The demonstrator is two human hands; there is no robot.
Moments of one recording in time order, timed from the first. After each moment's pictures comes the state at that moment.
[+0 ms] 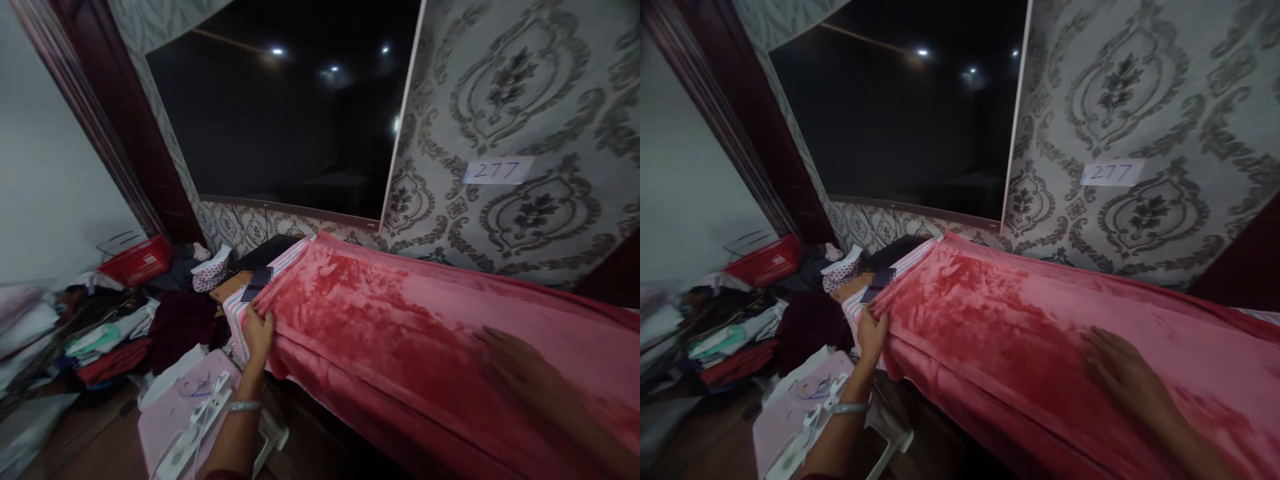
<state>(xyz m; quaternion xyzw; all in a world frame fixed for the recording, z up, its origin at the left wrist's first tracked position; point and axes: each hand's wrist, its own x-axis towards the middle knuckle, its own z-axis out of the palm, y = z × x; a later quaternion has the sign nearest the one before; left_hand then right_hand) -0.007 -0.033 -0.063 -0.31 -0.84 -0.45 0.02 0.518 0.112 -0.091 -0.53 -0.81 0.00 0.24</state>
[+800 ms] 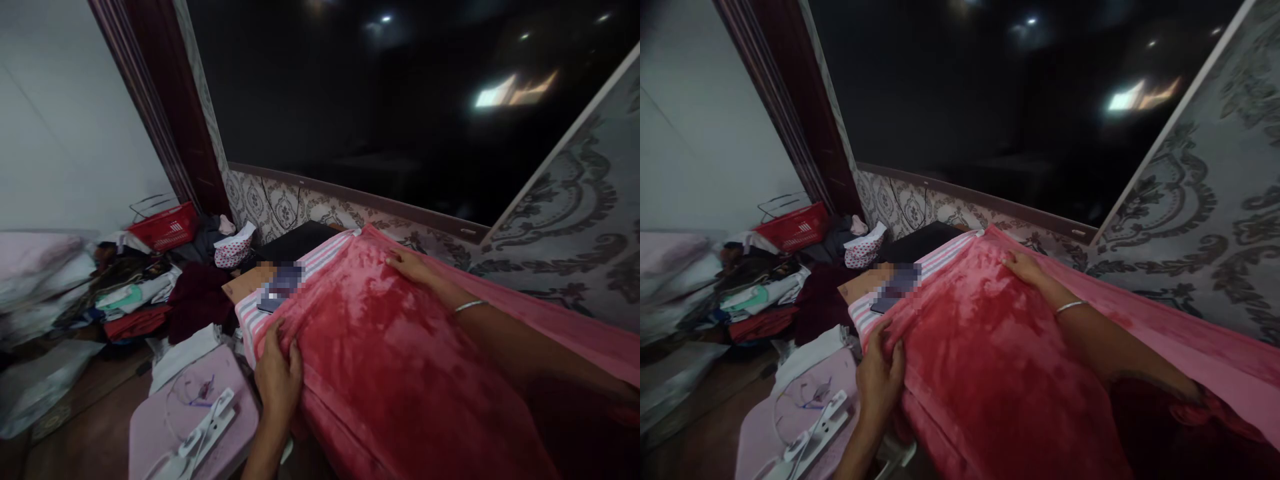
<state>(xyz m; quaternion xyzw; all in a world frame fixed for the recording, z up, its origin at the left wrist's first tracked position) -0.004 -0.034 -0.098 -0.30 -0.84 -0.45 0.08 0.137 0.355 -0.050 -0.41 -0.86 0.21 0.20</state>
